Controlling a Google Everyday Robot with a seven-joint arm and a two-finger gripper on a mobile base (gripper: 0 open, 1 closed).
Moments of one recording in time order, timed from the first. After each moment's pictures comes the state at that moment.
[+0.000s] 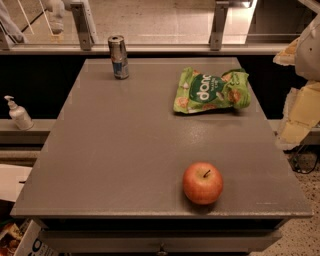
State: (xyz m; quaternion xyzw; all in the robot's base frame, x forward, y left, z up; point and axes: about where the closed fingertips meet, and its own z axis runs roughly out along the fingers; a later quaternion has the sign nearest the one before) arm 0.438 -0.217 0.976 -0.60 0.78 -0.03 0.16
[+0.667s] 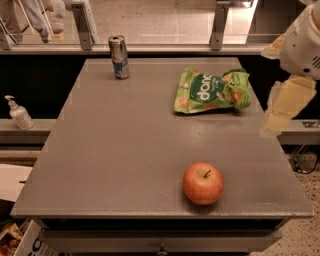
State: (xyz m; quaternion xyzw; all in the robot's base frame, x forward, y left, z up) arm 0.466 -0.203 0.972 -0.61 0.77 -0.03 0.19
